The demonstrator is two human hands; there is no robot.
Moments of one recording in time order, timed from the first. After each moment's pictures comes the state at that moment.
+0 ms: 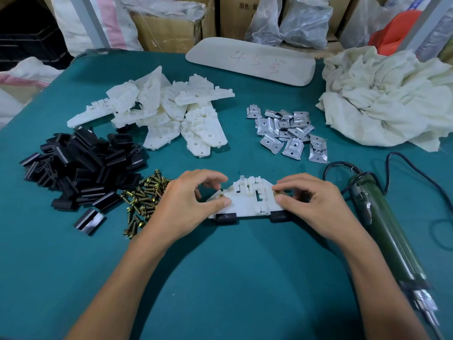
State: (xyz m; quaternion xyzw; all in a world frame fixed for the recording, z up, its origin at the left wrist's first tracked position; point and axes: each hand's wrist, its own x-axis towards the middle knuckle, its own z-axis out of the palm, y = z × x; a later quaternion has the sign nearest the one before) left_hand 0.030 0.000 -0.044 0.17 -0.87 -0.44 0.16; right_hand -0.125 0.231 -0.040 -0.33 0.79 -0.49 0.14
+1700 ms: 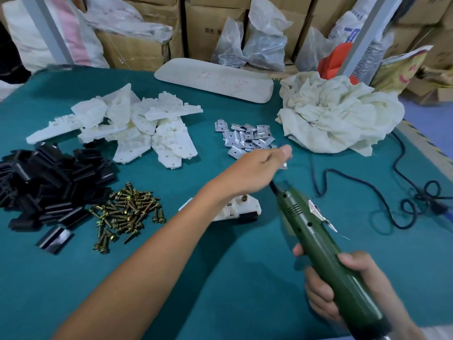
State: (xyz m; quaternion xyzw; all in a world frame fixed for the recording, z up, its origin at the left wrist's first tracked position) left_hand -0.092 0.093 0.024 0.01 -0.84 -0.53 -0.02; right_hand -0.038 0.366 0.002 -0.01 0.44 -0.75 0.50
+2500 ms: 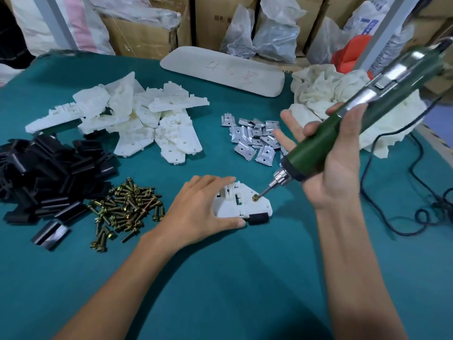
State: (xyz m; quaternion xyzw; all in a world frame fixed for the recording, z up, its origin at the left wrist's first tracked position) left_hand -0.011 0.033 -0.054 0.07 -0.95 -0.30 0.08; right_hand -0.126 0.201 0.056 -0.13 0.45 -0.88 0.10
